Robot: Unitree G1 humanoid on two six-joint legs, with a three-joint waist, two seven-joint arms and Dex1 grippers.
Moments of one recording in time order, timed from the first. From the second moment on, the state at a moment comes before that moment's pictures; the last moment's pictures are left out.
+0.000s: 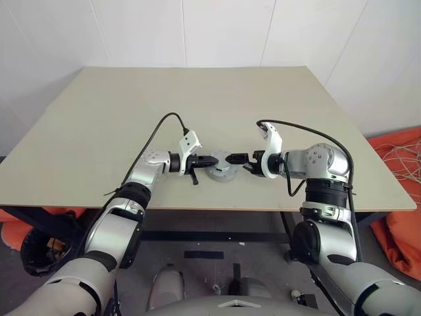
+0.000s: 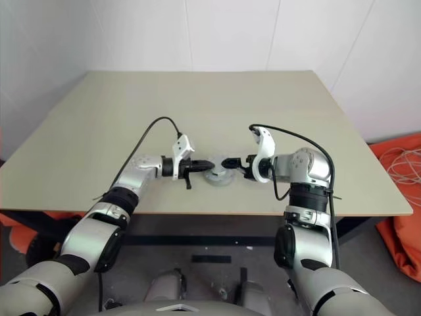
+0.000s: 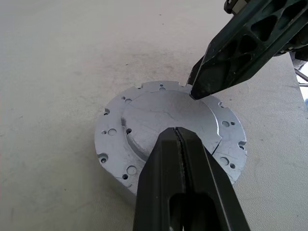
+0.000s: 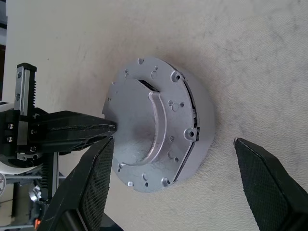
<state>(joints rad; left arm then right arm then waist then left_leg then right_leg) -0.80 0.19 -0.14 0.90 -0.09 -0.04 -1.11 -0.77 -0.15 -0.41 0.23 0.36 1.56 0.33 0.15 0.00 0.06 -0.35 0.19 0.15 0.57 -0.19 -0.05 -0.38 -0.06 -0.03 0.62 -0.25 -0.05</state>
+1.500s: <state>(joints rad) -0.80 0.20 -0.13 0.89 -0.09 -0.03 -1.11 -0.71 -0.06 -0.70 0.47 0.60 1.61 0.31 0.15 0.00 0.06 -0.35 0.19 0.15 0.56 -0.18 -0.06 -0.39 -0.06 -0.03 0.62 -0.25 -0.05</state>
